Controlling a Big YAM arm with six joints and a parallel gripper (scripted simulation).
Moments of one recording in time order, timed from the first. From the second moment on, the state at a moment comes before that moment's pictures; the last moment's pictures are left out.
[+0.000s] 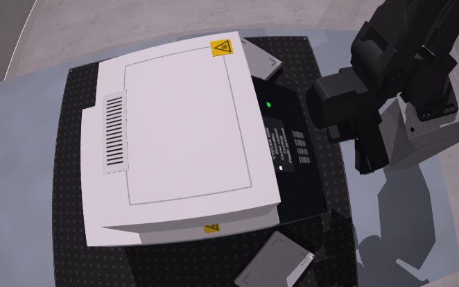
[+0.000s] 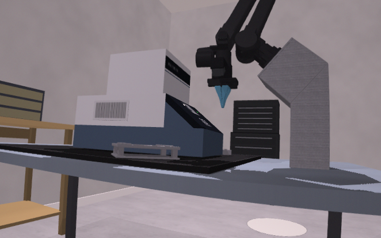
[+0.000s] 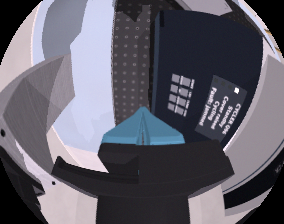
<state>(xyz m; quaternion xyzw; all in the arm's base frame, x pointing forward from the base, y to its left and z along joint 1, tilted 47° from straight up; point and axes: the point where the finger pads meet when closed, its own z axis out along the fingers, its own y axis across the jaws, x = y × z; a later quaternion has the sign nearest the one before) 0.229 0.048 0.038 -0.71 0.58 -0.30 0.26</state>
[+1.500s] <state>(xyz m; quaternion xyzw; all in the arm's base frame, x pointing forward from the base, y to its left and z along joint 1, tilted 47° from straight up) 0.272 0.079 0.048 -0.72 0.58 -0.29 0.26</state>
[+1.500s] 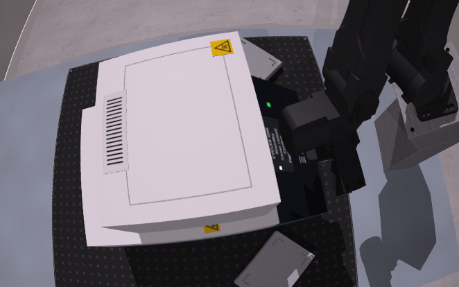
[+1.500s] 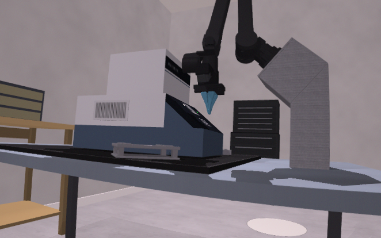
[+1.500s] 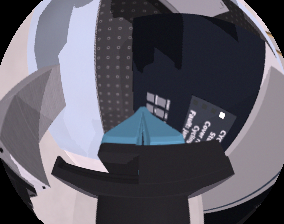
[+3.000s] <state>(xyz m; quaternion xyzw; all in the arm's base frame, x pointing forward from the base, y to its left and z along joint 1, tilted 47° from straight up) 0.300 0.084 0.050 -0.72 0.58 -0.29 0.26</state>
